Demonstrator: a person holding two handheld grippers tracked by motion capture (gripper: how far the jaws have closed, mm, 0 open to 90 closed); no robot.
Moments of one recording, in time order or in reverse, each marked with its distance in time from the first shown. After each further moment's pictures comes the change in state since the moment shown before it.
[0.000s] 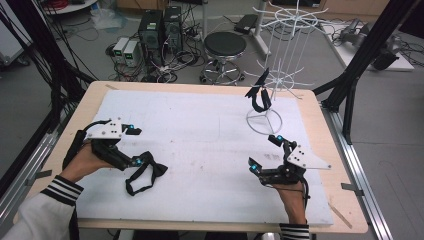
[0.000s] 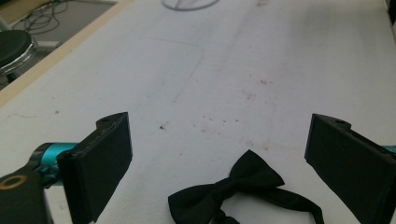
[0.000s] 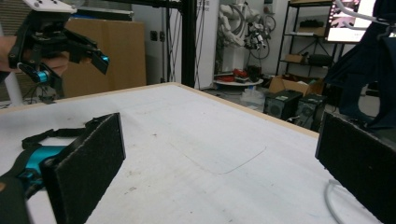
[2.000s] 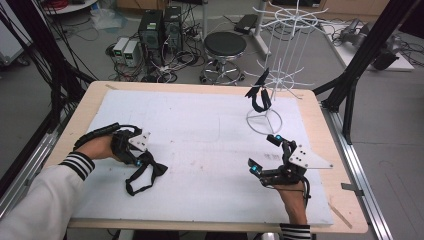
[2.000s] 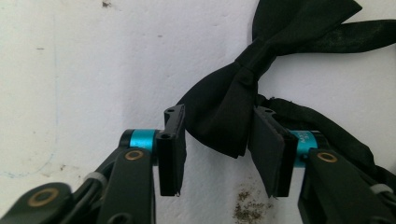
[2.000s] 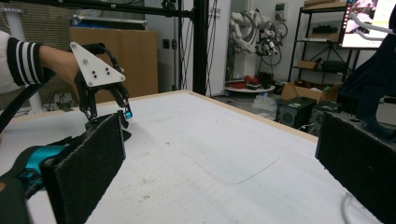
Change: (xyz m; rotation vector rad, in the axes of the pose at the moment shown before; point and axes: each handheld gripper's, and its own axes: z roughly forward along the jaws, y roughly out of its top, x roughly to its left) left arm 0.028 -0.012 0.058 0.622 -0.203 0.344; right arm 0.001 0.005 -0.001 -0.031 0.047 0.014
